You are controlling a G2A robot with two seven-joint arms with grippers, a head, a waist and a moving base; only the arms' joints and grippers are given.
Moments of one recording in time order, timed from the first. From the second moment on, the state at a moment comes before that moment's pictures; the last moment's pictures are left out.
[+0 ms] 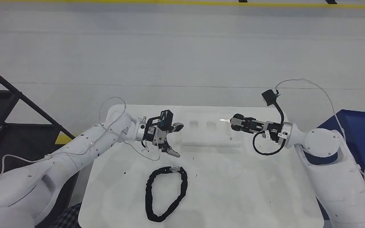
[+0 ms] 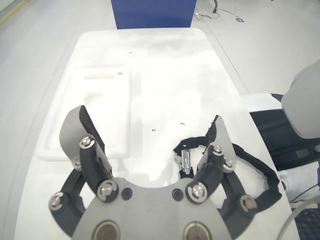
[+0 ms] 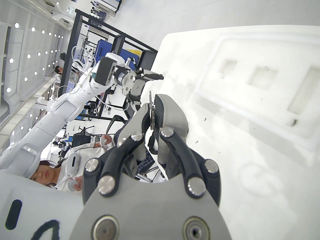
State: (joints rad) left arm 0.48 -0.88 -0.17 -1.13 1.05 -1.01 0.44; right arm -1.14 -1.05 1.35 -1.65 0.07 -0.10 1.02
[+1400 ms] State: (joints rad) left arm 0.62 -0.91 -0.18 -1.08 1.34 -0.96 0.46; right arm -1.14 -1.05 1.35 -1.65 0.07 -0.10 1.02
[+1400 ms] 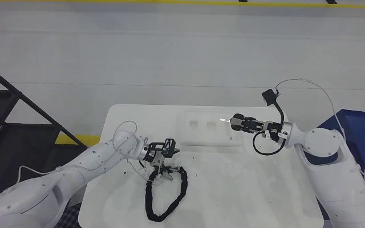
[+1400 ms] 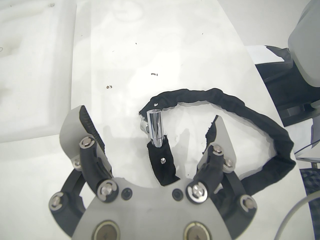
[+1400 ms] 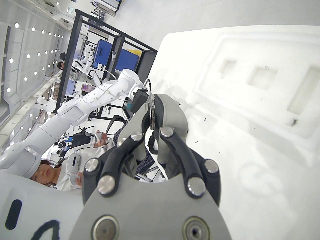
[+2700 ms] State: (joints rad) left arm 0.81 -0.86 -0.32 -1.13 1.49 -0.76 0.45; right arm -1.14 -1.05 1.35 -1.65 0.07 -0.10 1.02
